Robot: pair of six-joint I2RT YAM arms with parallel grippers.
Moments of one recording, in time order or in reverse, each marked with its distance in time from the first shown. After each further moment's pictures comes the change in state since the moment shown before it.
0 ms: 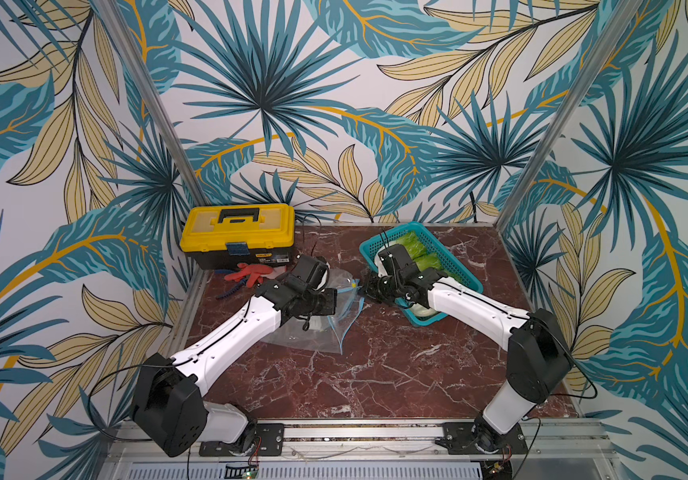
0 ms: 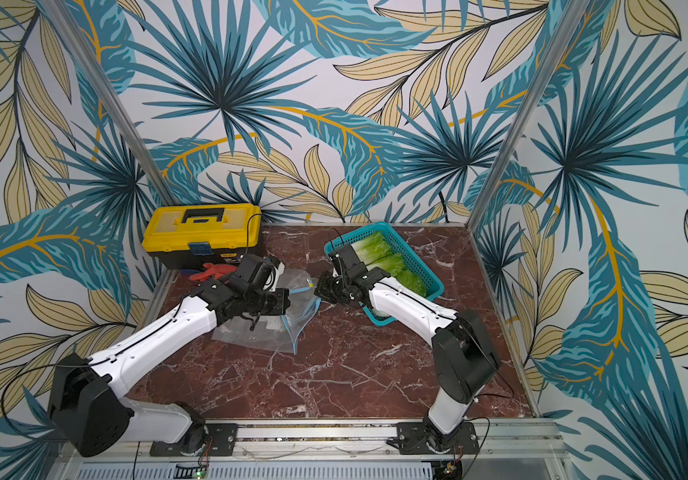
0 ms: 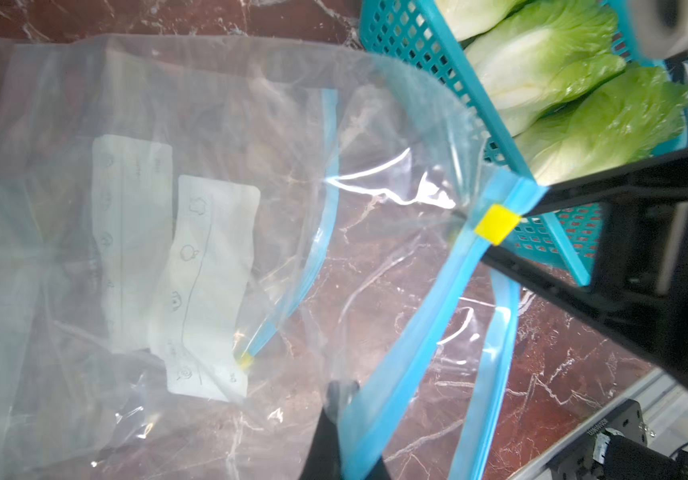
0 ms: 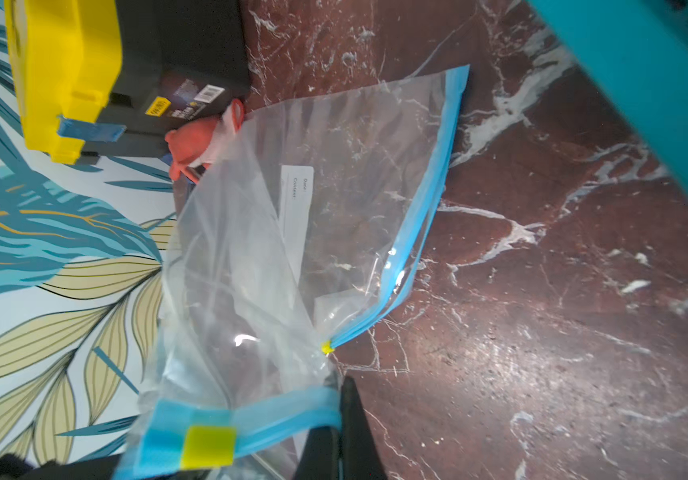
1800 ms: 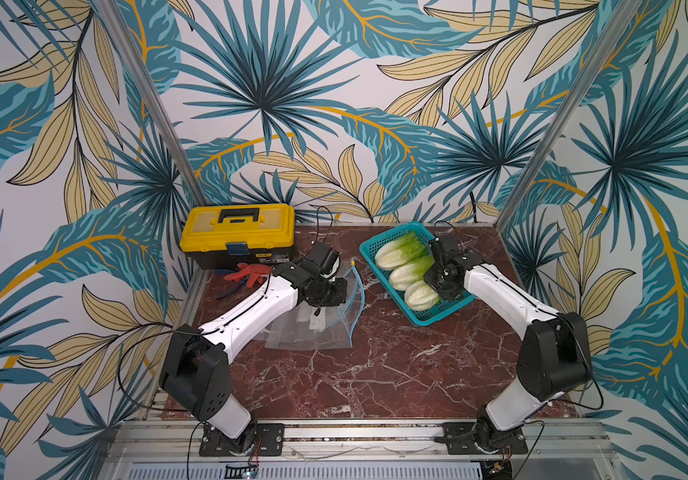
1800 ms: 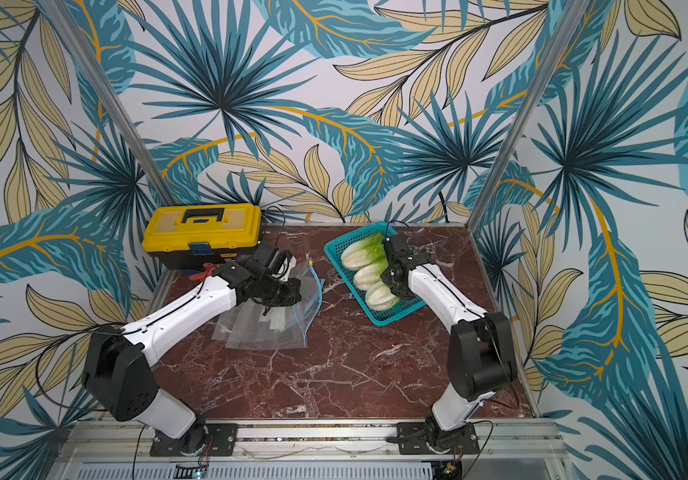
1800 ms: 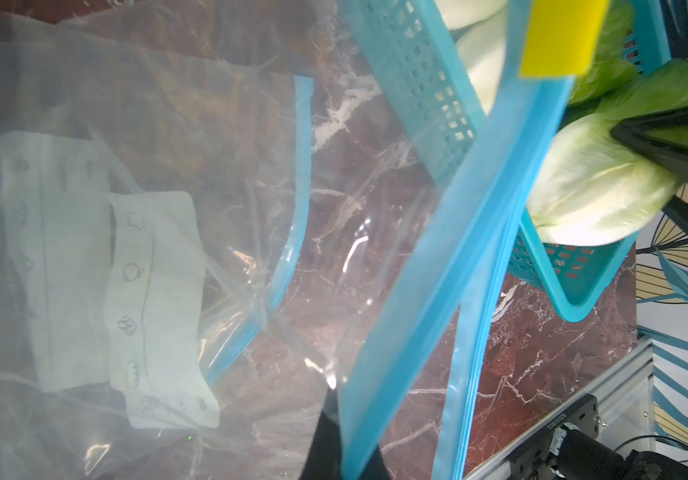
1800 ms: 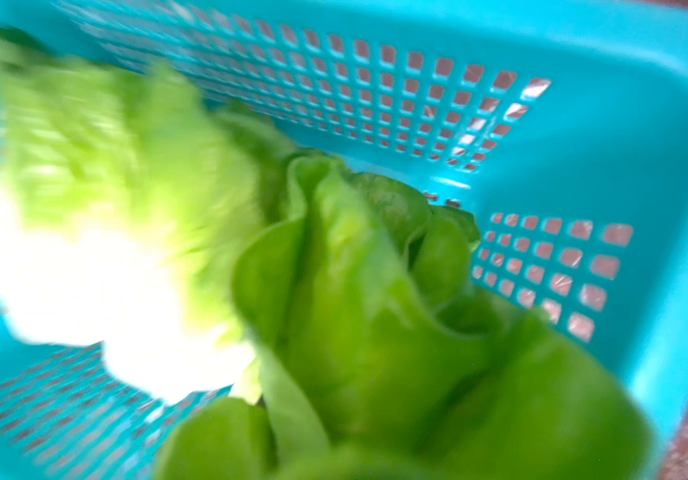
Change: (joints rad) left arm 0.010 0.206 0.177 -0.063 0.086 -0.052; right arm -0.344 -0.089 0.002 -0.321 0.479 0.127
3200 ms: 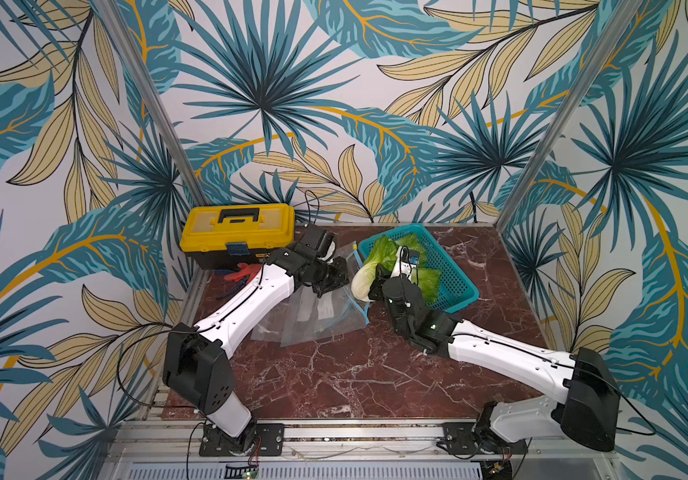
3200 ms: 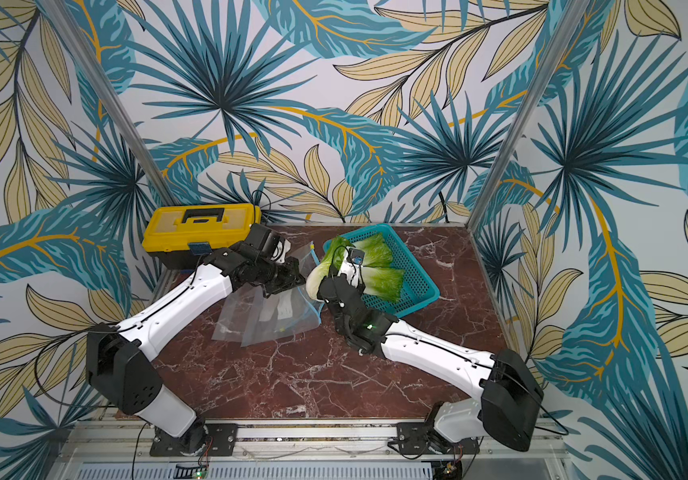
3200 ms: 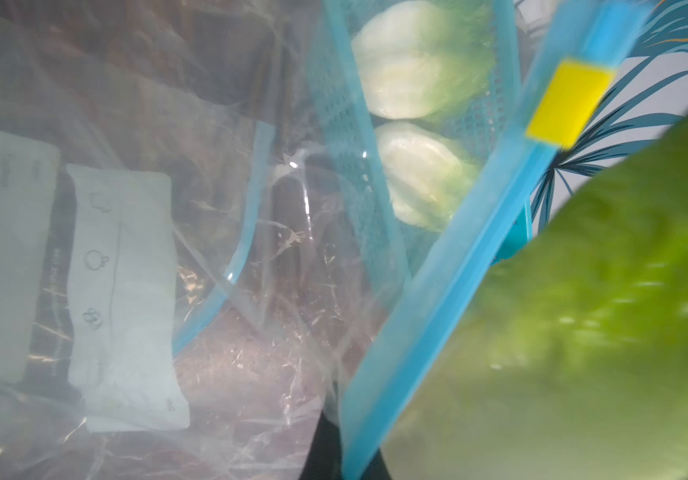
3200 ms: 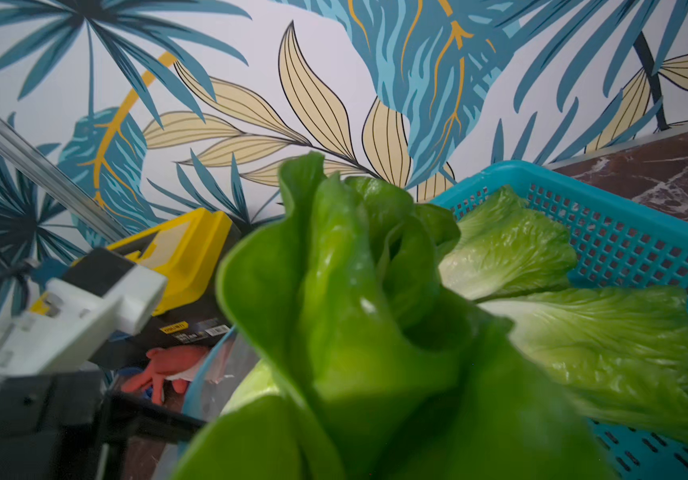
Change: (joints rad) left arm 0.042 0.032 0.162 -0.011 0.105 -0.222; right arm 0.639 -0.233 -0.320 0.839 0.526 -0.411
